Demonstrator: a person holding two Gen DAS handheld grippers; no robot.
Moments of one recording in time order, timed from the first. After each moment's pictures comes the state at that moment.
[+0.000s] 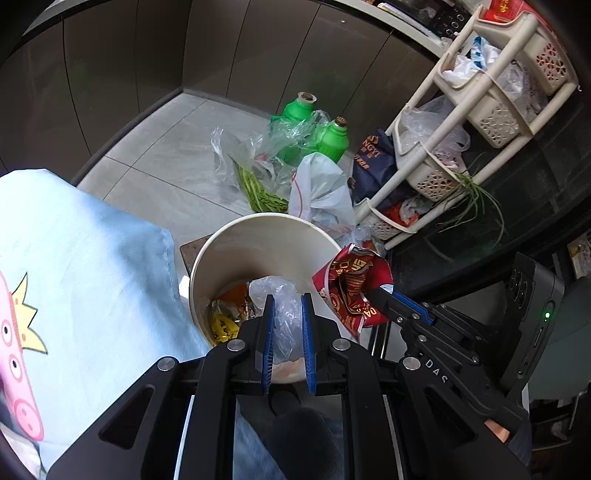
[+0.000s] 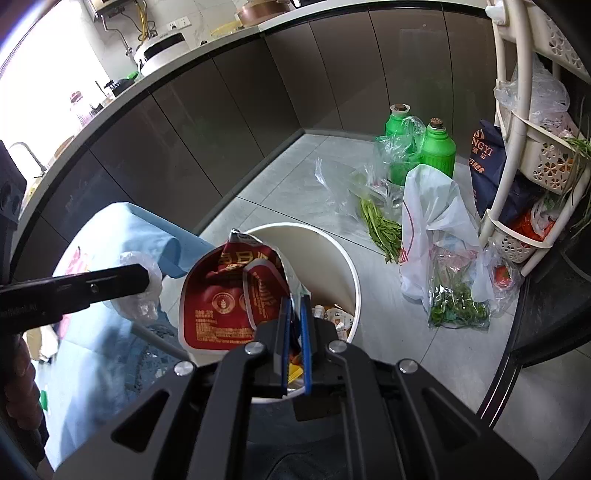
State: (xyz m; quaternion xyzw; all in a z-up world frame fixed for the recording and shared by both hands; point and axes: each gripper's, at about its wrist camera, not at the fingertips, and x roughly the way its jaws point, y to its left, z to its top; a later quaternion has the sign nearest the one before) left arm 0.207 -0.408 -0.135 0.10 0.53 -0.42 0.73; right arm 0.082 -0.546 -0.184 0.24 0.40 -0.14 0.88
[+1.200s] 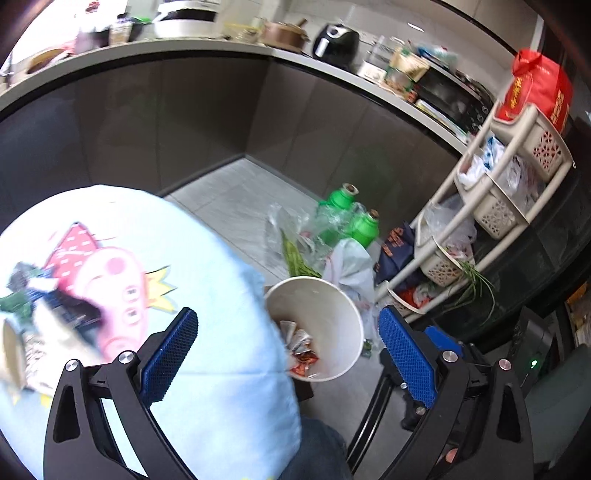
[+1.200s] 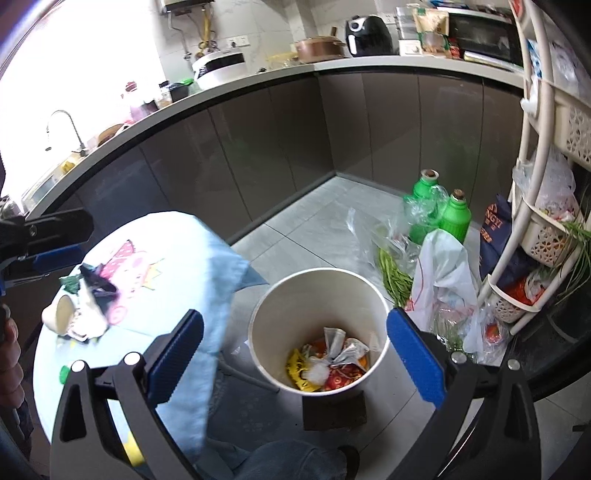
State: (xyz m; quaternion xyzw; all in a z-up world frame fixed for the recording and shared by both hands) left arm 0.168 -0.285 -0.022 0.00 0.43 -0.33 0.84; right arm 0.055 -0.472 -0.084 0.15 0.34 -0.11 0.92
